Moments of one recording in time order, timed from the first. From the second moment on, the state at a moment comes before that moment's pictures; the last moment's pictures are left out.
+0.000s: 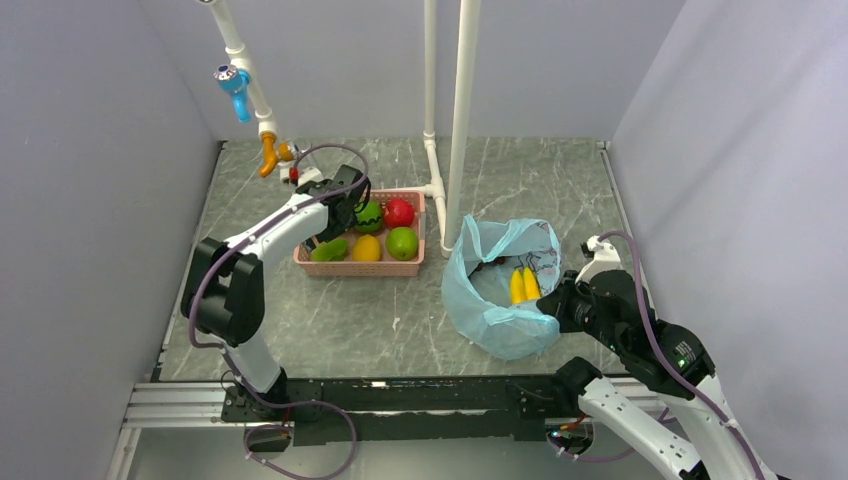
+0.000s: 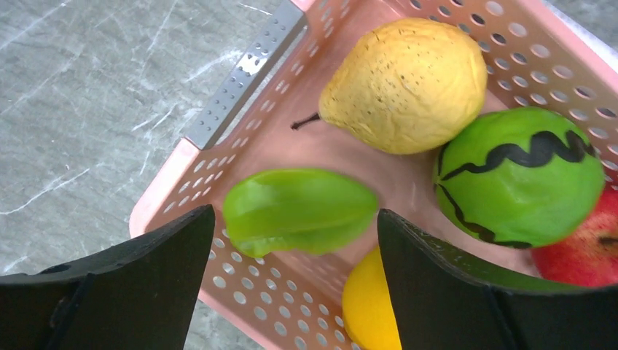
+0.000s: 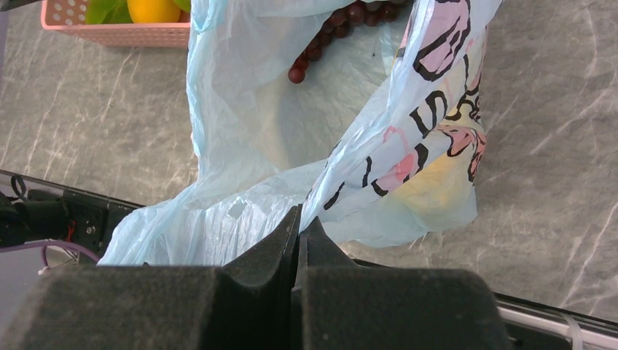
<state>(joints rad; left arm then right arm) -0.44 1.73 1.32 -0.83 -0.65 -1.03 0.62 0.47 0.95 -1.10 0.16 0.58</state>
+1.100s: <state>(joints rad) -0.74 1.36 1.01 -0.01 0.68 -0.37 0.62 0.47 0.95 -1.10 0.15 0.57</state>
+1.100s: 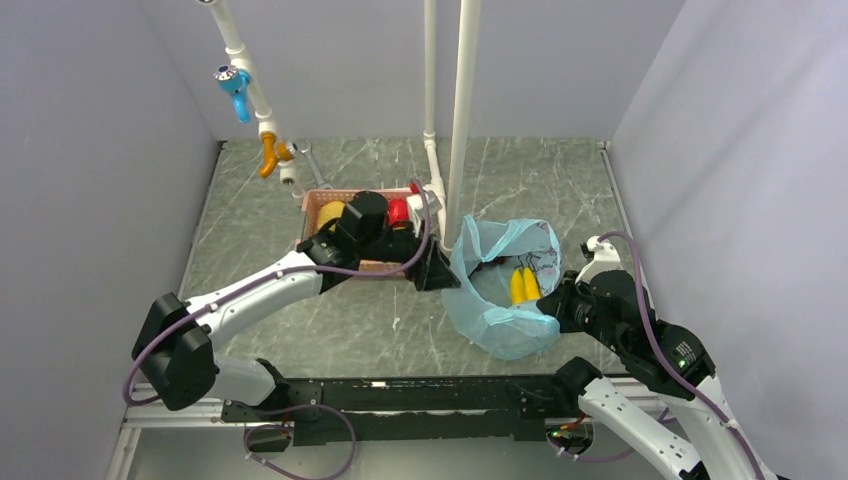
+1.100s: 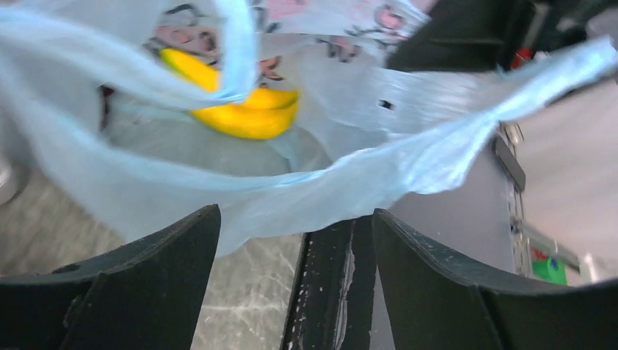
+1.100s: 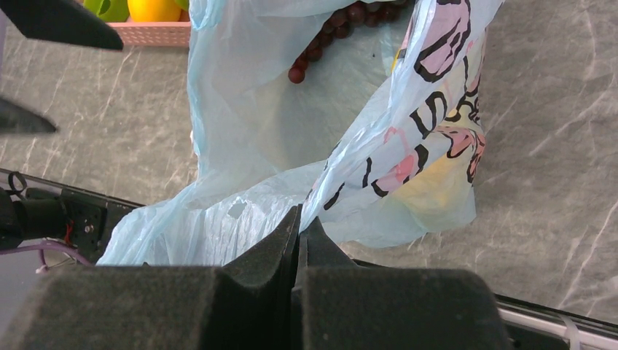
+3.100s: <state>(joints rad) -1.04 2.00 1.32 0.00 0.18 -0.63 0.62 0.41 0.97 -1.07 0.02 0.54</state>
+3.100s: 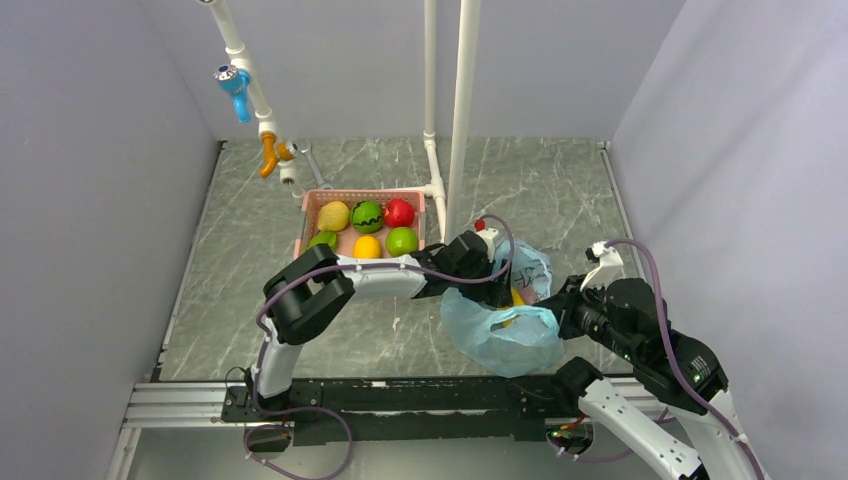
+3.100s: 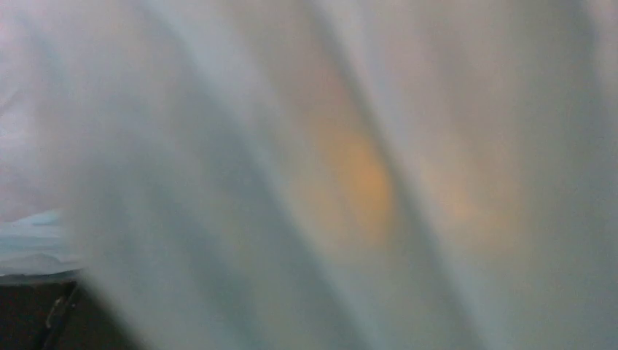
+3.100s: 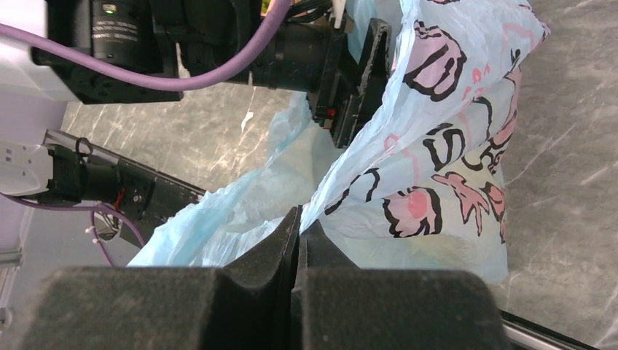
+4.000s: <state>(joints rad) -1.05 1.98 1.30 0.14 0.17 -0.69 0.62 0.41 0.97 -1.07 0.03 0.55</state>
